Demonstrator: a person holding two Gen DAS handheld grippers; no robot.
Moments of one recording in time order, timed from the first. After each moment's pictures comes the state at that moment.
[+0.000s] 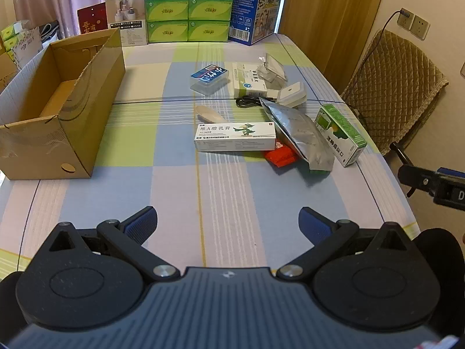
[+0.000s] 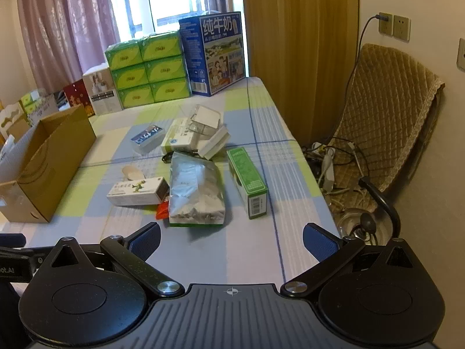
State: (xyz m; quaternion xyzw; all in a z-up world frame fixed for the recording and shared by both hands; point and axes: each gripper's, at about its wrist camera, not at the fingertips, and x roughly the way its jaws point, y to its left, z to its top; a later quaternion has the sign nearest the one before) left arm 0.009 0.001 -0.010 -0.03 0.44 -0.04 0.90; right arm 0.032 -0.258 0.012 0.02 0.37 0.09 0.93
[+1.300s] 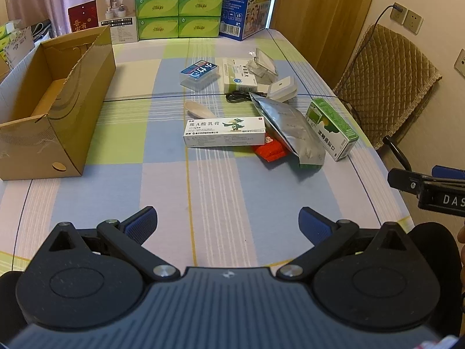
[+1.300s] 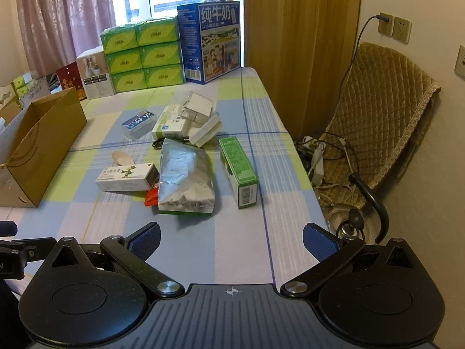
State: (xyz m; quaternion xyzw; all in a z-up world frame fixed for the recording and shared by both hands) left arm 0.009 -0.006 -0.011 -0.03 0.44 -0.05 0.89; right arm 0.033 -0.254 0.007 -0.01 0.39 0.08 0.92
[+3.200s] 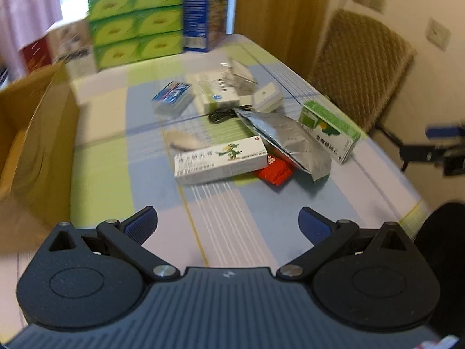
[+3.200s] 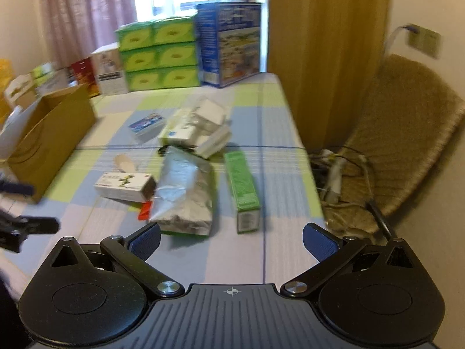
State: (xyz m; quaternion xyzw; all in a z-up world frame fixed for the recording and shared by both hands) left arm 0.070 0.012 -0.030 0.06 0.41 -0.15 0.90; right arm 0.083 -0.269 0.000 -0.04 0.38 0.15 0.91
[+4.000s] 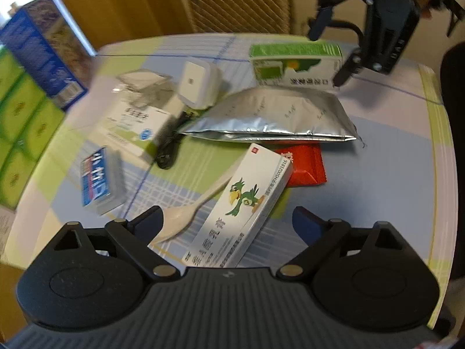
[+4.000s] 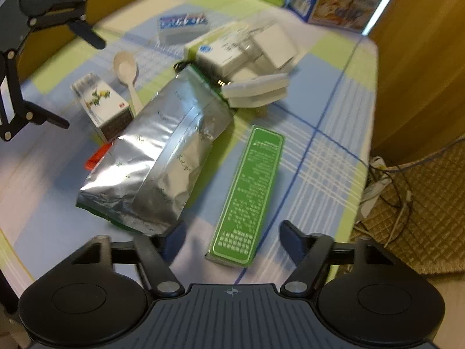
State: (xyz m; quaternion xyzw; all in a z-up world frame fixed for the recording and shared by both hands) left arm 0.199 -0.025 -0.083 0.35 0.39 -0.38 0.76; right arm 0.220 -0.228 -0.077 -0.26 0.50 0.28 0.78
